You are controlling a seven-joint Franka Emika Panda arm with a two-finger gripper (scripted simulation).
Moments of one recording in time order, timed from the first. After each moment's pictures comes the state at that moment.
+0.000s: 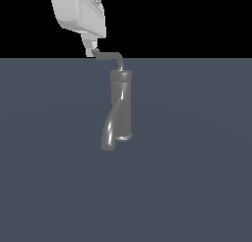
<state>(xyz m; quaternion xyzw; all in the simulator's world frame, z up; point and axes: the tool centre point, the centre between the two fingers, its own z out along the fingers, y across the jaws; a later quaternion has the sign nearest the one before) -0.056 0.084 0.300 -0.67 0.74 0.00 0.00</state>
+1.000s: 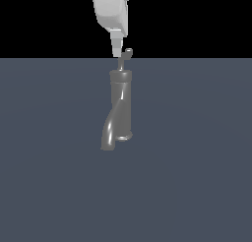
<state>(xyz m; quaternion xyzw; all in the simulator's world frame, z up) -0.083 0.019 0.300 -0.69 0.73 0.00 0.00</state>
